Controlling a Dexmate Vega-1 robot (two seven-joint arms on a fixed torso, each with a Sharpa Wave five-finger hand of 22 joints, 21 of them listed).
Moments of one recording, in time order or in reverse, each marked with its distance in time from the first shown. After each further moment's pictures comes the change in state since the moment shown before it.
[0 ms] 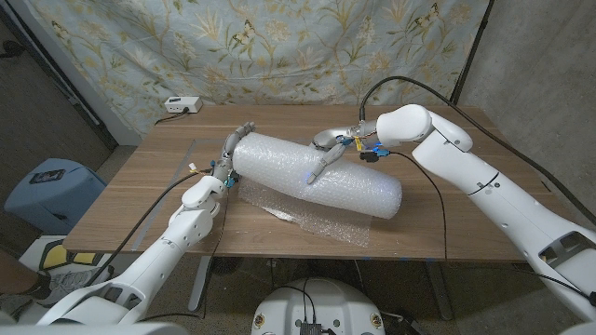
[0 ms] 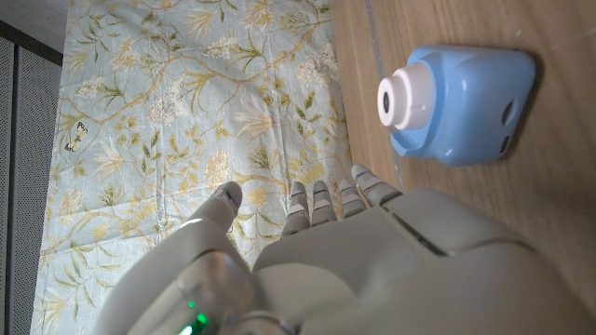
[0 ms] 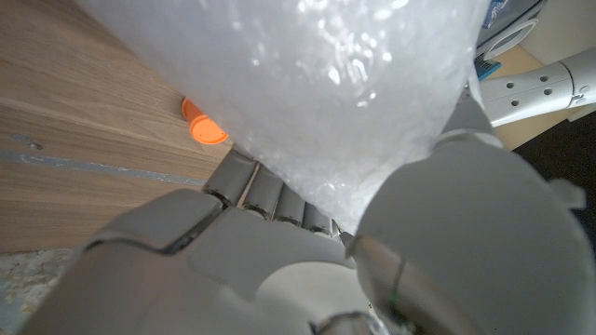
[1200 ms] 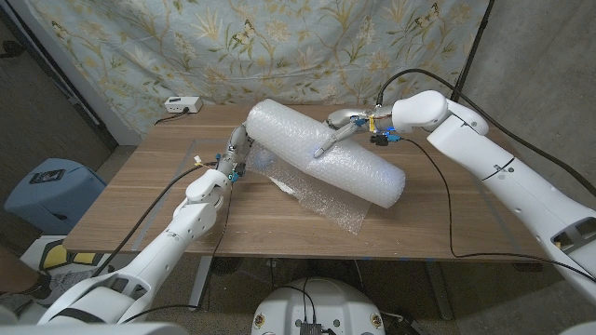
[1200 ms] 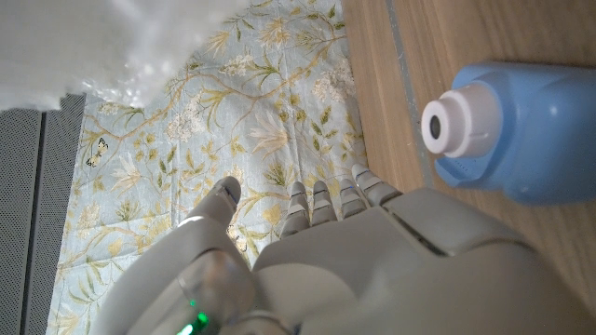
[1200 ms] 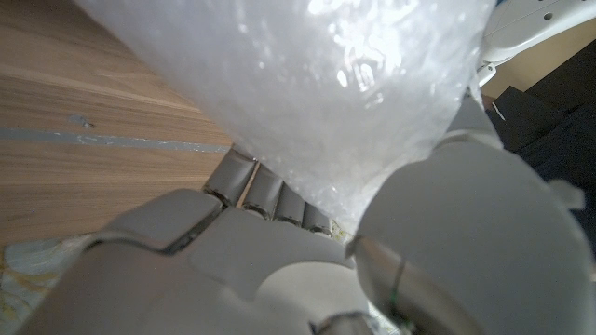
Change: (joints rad) left arm -0.041 -0.012 0.017 0.016 0.003 -0.007 -0.050; left_hand 0.030 -0.030 -0.001 -0.051 0.012 0.005 -0.005 -0.004 -0.002 0.010 -0.001 -0.005 0.000 0.004 0.004 0.000 0.000 0.004 0.004 0.000 -0.003; right arm 0.056 -0.053 0.032 0.075 0.171 -0.035 -0.118; right_hand -0.003 0.003 -0.008 -0.008 0.009 0.016 0.005 -0.003 0.005 0.022 0.003 0.004 -0.001 0.013 0.002 -0.001 0.019 0.000 0.000 0.004 0.000
